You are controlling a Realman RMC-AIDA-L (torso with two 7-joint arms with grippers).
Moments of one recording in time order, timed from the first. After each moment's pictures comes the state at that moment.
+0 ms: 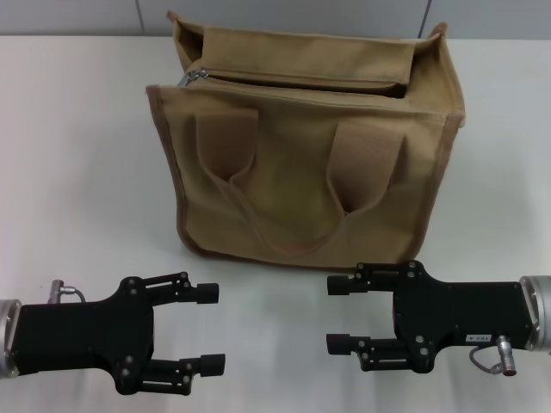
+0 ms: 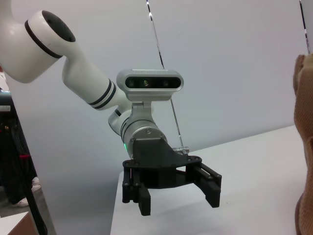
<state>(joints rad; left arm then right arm) -0.52 -1.99 -0.15 0.27 2.88 1.93 -0.80 0.54 2.08 -0.65 -0.27 -2.12 -1.73 0.91</state>
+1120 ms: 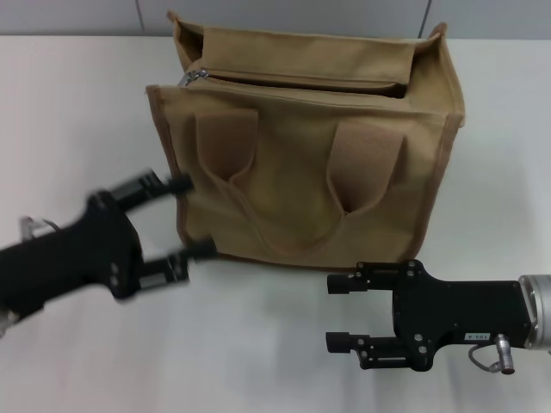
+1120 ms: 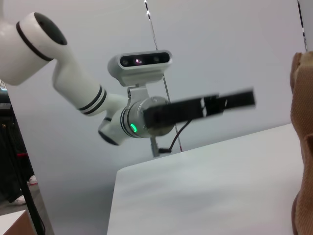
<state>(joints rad) -0.47 -2.02 -0.16 0.26 2.52 1.98 -0.73 0.54 2.08 -0.65 -0.27 -2.12 -1.72 0.91</state>
